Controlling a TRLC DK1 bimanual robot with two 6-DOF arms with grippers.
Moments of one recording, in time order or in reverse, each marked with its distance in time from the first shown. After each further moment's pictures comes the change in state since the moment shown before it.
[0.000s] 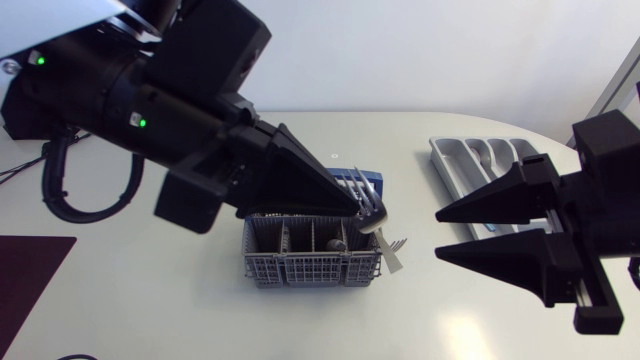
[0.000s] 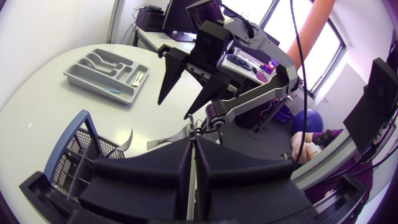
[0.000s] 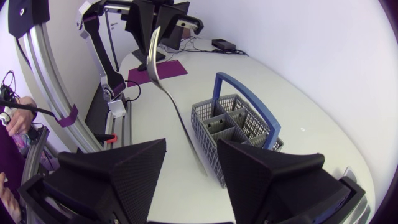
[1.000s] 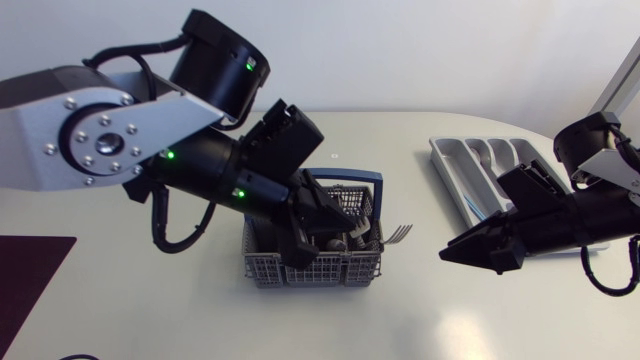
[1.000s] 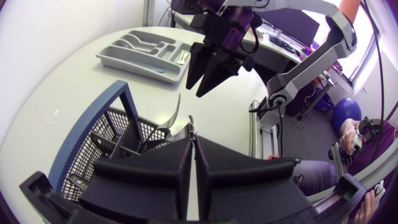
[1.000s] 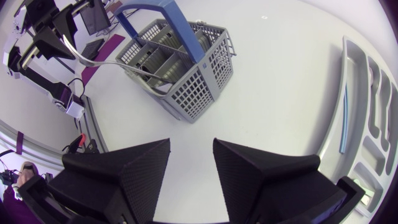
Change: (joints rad) left arm -0.045 0.083 -0.177 0.274 -0.322 0.026; right arm -0.252 0.363 -0.084 0.001 0.185 0.082
